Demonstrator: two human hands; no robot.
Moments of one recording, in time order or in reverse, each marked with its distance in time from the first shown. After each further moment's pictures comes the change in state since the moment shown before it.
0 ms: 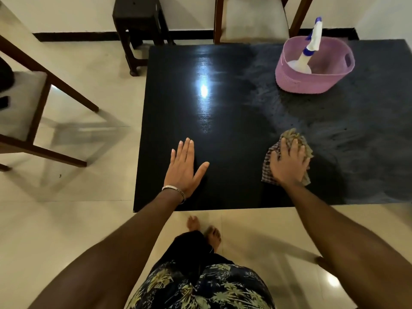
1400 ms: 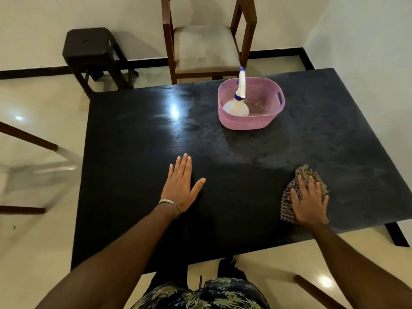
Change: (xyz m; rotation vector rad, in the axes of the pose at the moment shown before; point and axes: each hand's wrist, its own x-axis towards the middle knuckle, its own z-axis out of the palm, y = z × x) left_hand 0.134 0.139 0.015 0.031 -0.084 0.148; right_hand 0.075 0.218 -0.045 0.045 -0.026 0.136
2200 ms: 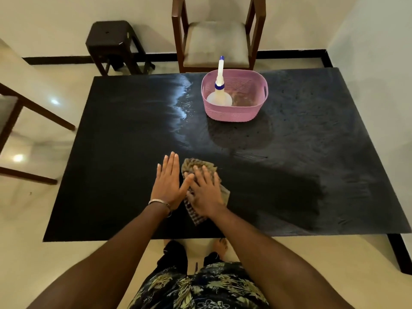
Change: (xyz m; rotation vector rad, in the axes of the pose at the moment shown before) left_hand -0.037 0.100 0.031 -0.078 0.042 -0.233; right_hand -0.058 -0.154 0.028 -0.165 -0.272 -0.831
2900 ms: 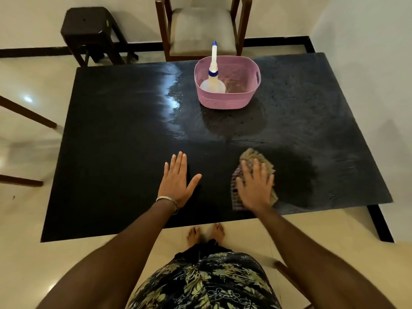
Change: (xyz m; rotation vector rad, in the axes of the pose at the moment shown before) left_hand -0.013 0.000 0.021 0.051 -0.085 0.096; right_hand -0.080 0.095 0.006 0.070 0.172 0.538
